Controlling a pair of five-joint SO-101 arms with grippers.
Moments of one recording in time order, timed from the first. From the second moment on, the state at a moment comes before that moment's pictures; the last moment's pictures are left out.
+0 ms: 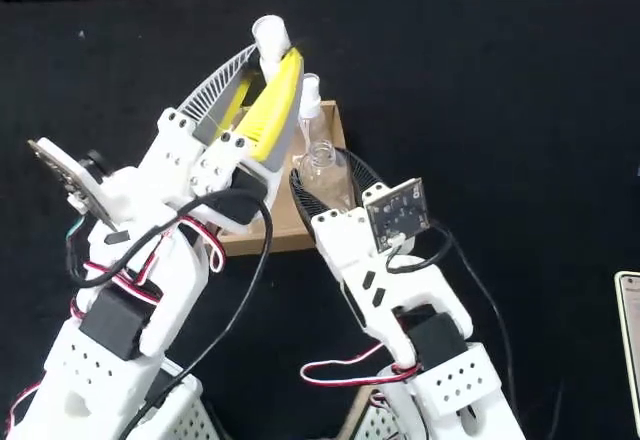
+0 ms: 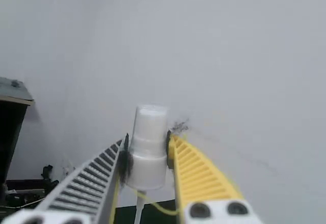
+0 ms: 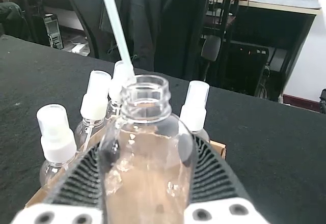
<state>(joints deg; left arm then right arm) 24.9 -66.3 43.0 8.0 17.0 -24.5 -81.7 80.9 20.6 2.9</state>
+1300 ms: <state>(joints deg) 30.2 -61.1 42.5 20.1 14.1 -24.6 -81.7 82.5 17.7 3.0</state>
